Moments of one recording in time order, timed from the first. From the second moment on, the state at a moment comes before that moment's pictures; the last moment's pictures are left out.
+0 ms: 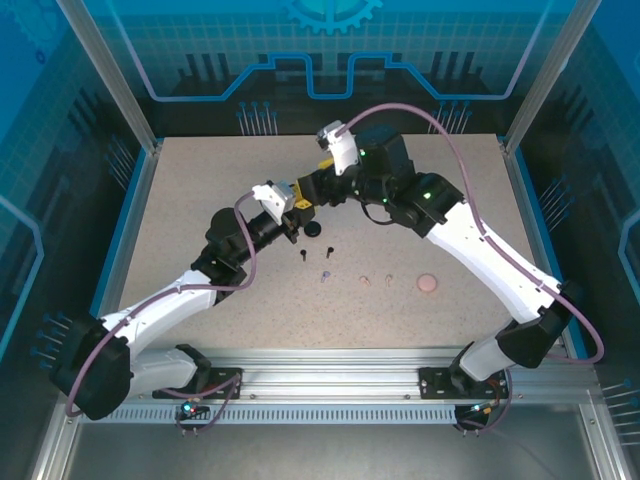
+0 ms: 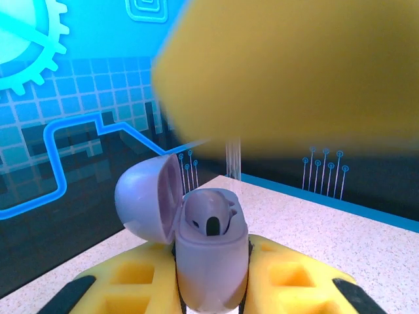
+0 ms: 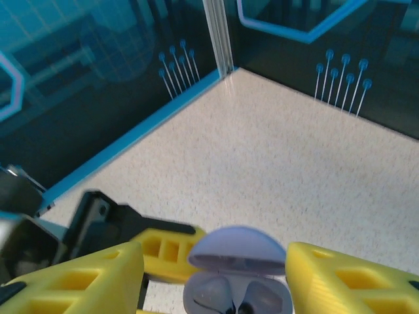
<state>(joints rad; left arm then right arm) -0.54 1.19 0.69 0.63 0.25 0.02 0.75 1.51 1.72 -0.62 -0.12 0.17</state>
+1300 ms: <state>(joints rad) -0.54 1.02 0.58 0.66 0.08 0.02 0.79 1.96 1.40 -0.82 -0.02 1.26</state>
